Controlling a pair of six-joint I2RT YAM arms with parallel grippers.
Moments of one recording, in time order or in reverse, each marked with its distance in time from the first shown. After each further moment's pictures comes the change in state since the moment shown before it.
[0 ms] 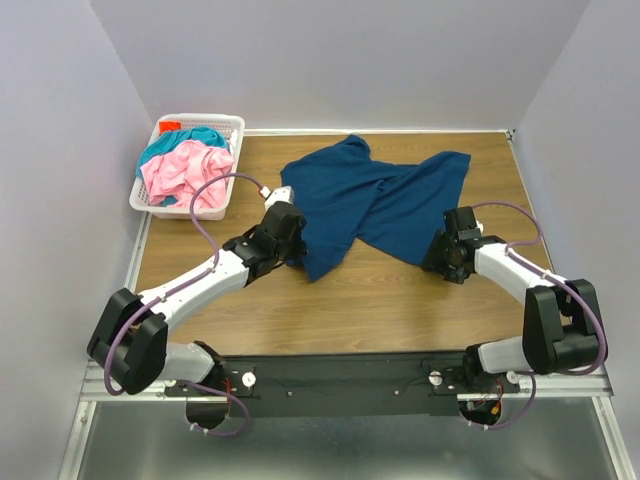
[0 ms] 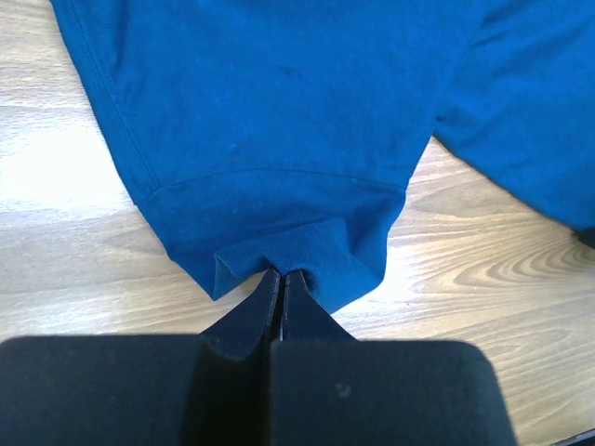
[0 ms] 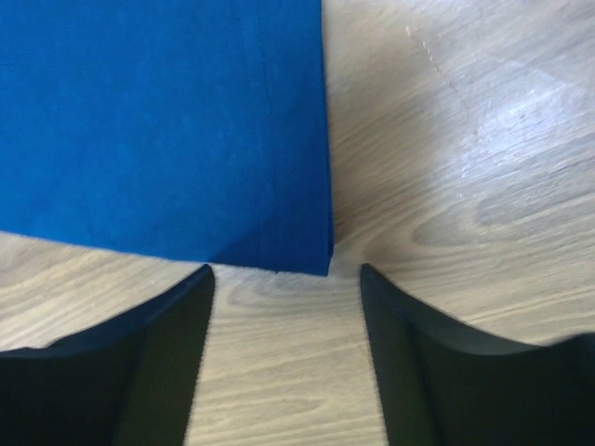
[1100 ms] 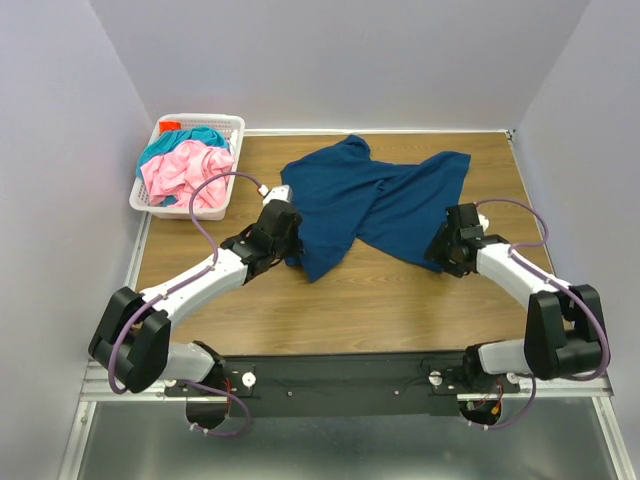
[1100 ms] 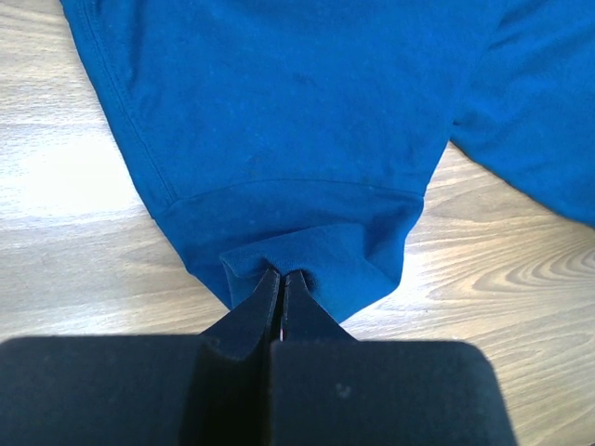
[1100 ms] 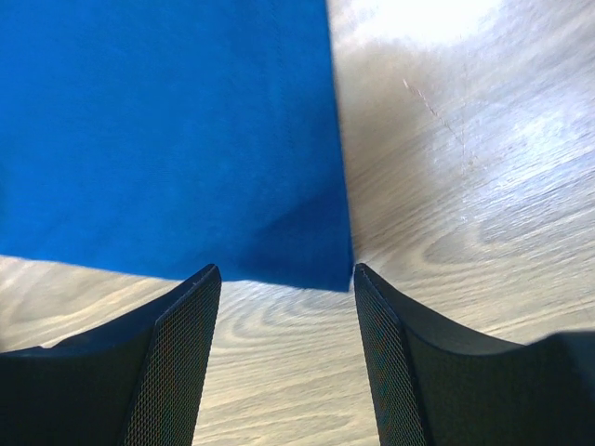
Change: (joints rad) left arm 0.044 0.011 -0.018 0.036 0.033 0.055; right arm 0.001 -0.039 0.017 0.039 0.049 0.074
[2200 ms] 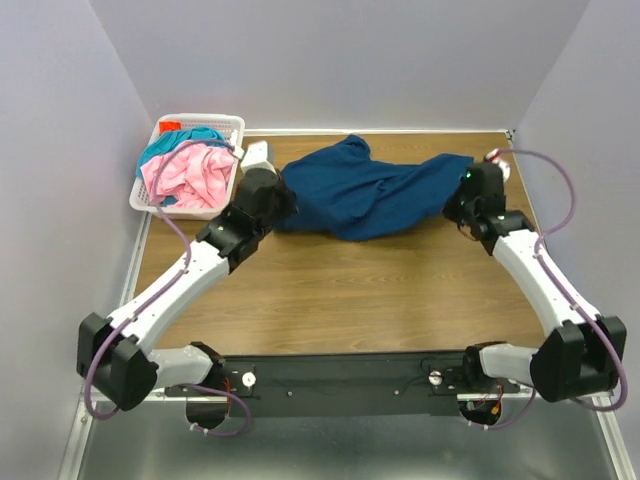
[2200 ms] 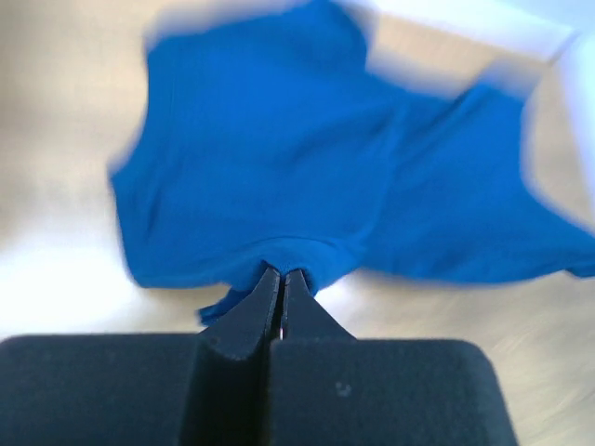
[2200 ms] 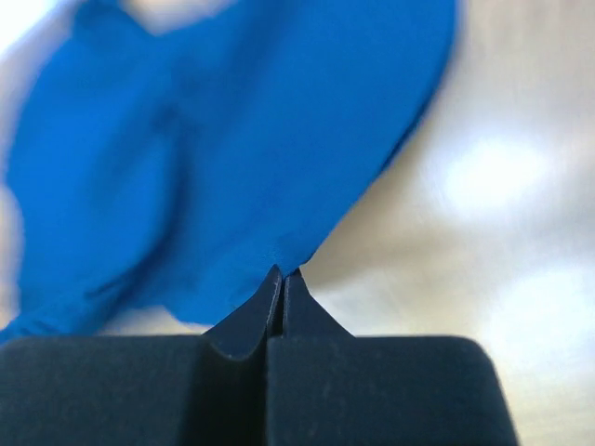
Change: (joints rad) left arm 0.037 -0.085 0.188 -0.007 -0.093 0.018; right arm 0.000 -0.075 0.254 -0.026 0.052 -0.097
